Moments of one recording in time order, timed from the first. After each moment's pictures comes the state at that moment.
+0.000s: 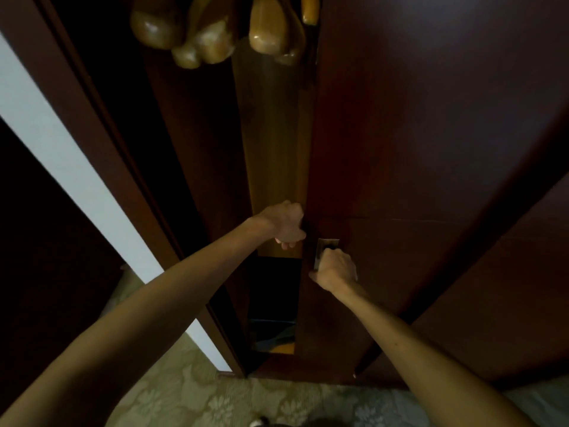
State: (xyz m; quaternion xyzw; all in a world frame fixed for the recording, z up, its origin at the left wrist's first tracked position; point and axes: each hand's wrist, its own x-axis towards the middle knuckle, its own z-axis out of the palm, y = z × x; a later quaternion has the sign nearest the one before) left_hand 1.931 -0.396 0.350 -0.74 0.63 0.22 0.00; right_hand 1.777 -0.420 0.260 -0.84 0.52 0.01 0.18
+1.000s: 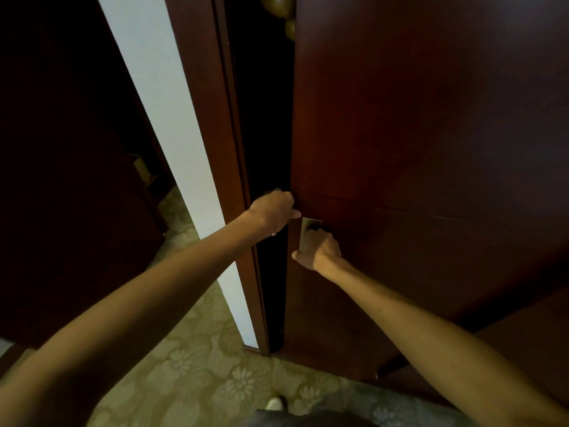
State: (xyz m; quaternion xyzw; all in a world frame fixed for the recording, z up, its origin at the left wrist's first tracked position) left_hand 2.019 -0.287 0.348 -0.86 0.50 0.10 -0.01; right_hand 1.914 -0.352 0.268 -0.91 0.38 0.07 0.16
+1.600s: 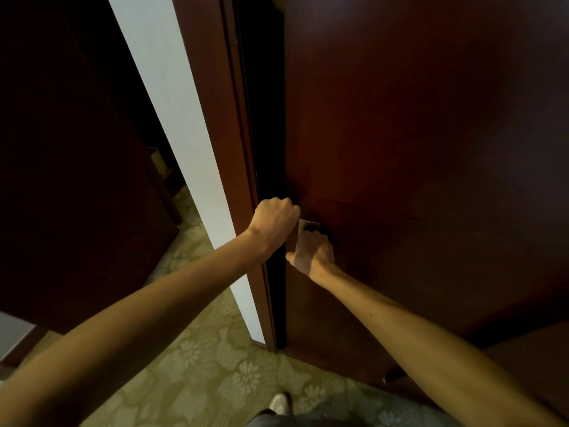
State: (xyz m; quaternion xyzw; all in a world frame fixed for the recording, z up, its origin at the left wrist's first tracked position) left_hand 2.017 -0.270 0.325 -0.82 0.54 -0.14 0.12; right_hand 1.940 -0.337 0.258 -0.91 0.38 0.04 0.16
